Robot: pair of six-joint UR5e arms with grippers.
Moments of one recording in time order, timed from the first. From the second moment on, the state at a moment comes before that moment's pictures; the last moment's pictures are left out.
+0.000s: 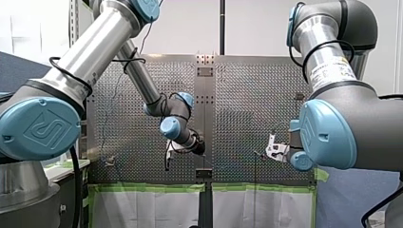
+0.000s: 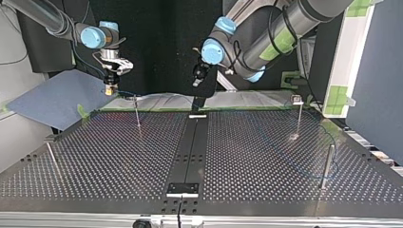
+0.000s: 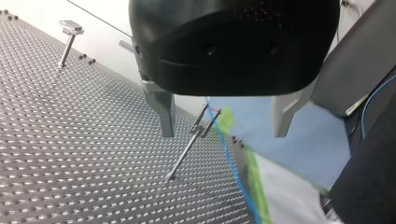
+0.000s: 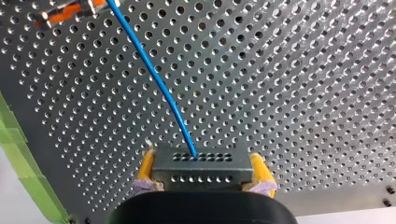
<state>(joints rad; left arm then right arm) -0.55 -2.17 -1.82 -2.72 -1.60 -1.83 1.72 -0.80 1.93 -1.10 1.45 1.74</state>
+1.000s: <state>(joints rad) -0.56 -2.39 -1.71 -2.46 -1.65 -1.83 1.73 -0.80 1.93 -1.10 1.45 1.74</state>
